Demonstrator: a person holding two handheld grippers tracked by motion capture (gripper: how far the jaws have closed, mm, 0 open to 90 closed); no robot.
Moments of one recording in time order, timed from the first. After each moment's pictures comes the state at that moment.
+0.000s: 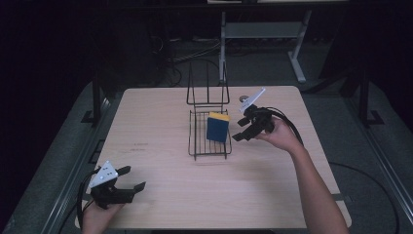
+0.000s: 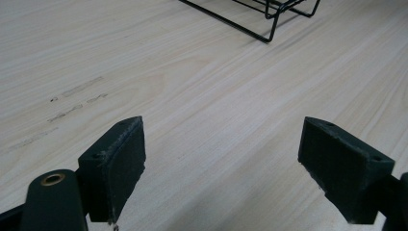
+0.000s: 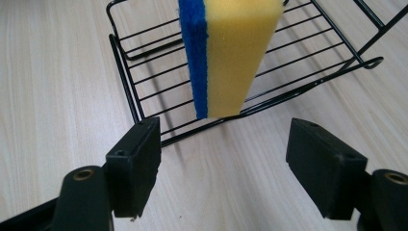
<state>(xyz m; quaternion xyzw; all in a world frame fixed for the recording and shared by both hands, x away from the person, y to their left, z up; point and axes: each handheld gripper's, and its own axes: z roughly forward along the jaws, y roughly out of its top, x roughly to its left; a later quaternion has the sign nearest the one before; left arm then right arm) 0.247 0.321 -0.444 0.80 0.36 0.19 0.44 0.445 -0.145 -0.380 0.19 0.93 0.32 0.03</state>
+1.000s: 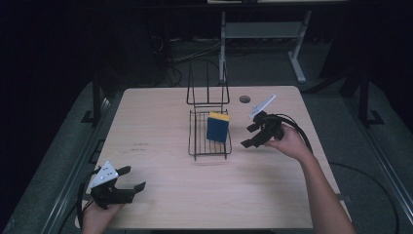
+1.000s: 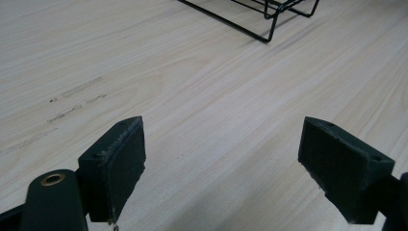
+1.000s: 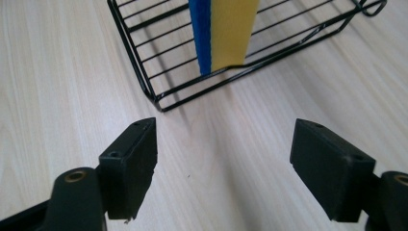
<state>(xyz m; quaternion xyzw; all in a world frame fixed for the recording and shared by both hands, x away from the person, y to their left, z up) 0.246 0.321 -0.444 0.80 0.36 0.19 0.44 0.427 -0.171 -0.391 0.22 0.92 0.31 0.02</state>
